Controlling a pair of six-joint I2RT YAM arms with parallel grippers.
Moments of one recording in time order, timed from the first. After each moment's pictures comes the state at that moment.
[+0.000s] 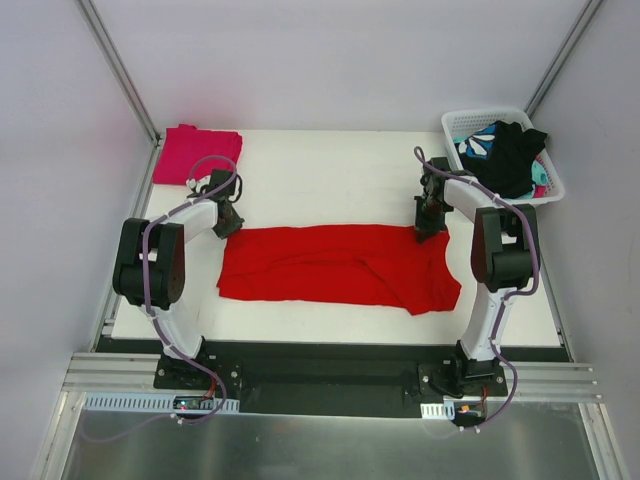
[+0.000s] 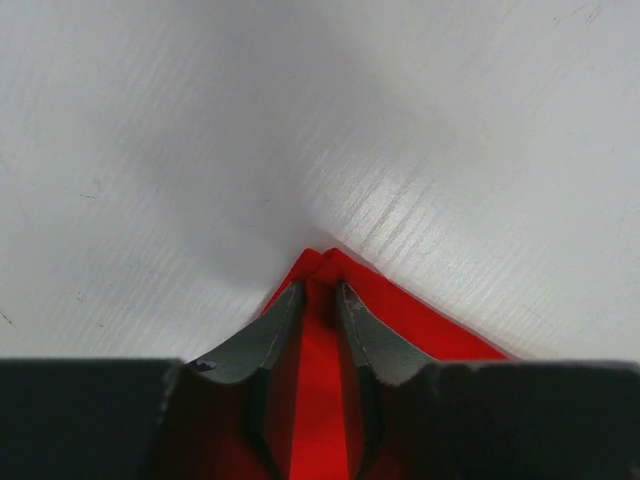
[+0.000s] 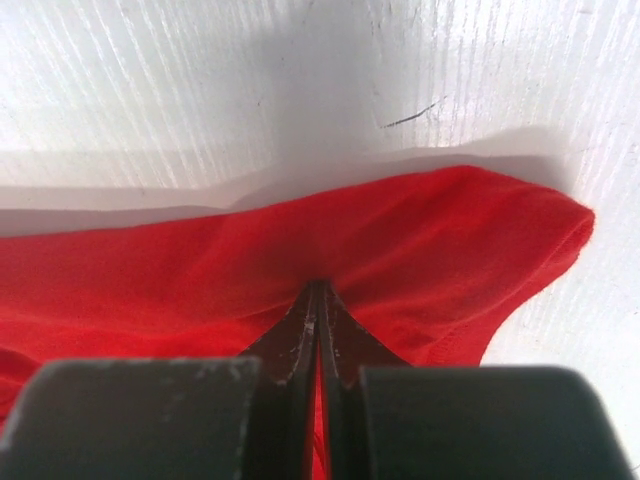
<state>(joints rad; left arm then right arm) -0.14 1.77 1.08 -0.41 -0.25 -0.72 0.15 1.99 1.42 -0.80 -0.02 0.23</state>
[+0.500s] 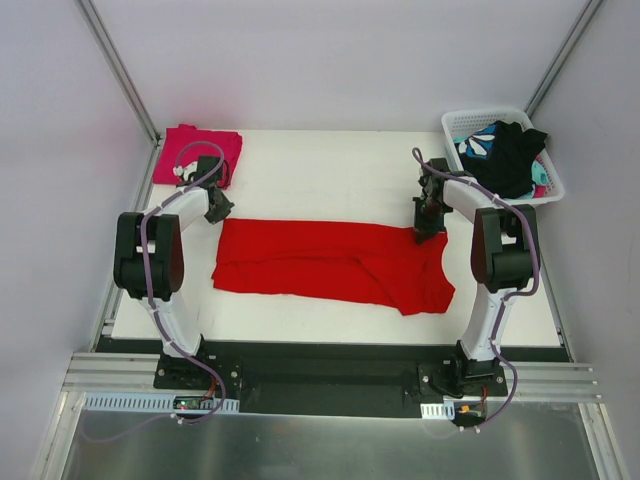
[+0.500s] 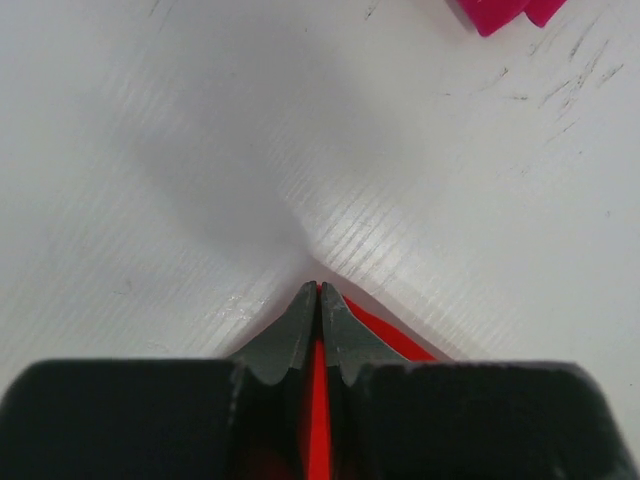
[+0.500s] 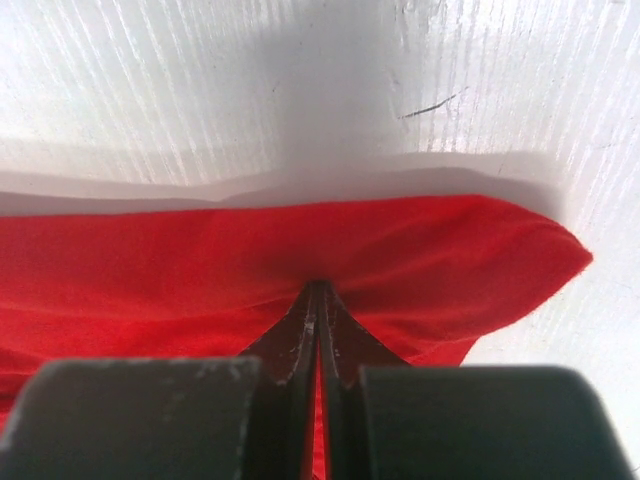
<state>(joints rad) -0.05 1.83 1.20 -0.40 -0.24 -0.71 0.15 1.98 1.41 -0.80 -0.03 0.22</state>
